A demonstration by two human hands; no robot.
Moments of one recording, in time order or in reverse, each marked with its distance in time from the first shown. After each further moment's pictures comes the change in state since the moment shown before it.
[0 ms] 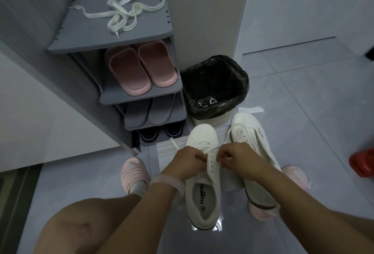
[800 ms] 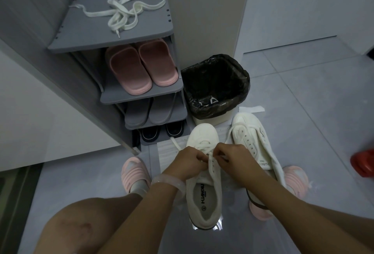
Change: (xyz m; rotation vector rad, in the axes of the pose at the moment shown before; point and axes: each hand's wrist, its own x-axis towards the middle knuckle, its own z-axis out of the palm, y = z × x) left_hand 0.007 -0.009 0.007 -0.103 -0.002 -0.031; right_hand -0.002 -0.002 0.021 -0.077 0.194 -0.114
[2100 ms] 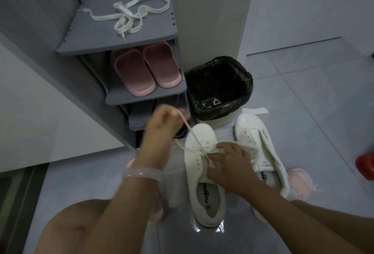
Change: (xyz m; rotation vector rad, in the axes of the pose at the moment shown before) left_hand -0.038 0.036 -0.067 -0.828 0.489 0.283; right_hand -0.006 -0.021 0.009 -0.186 -0.147 0.142
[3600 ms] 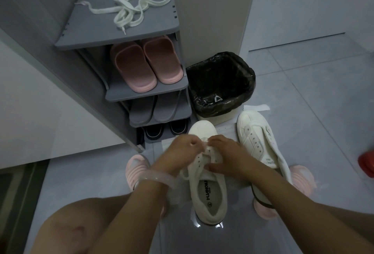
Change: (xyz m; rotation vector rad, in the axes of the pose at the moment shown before) left_hand -0.007 -0.035 0.010 0.670 -0.363 -0.271; right_hand 0.029 0.011 -0.003 0.087 -0.153 -0.112
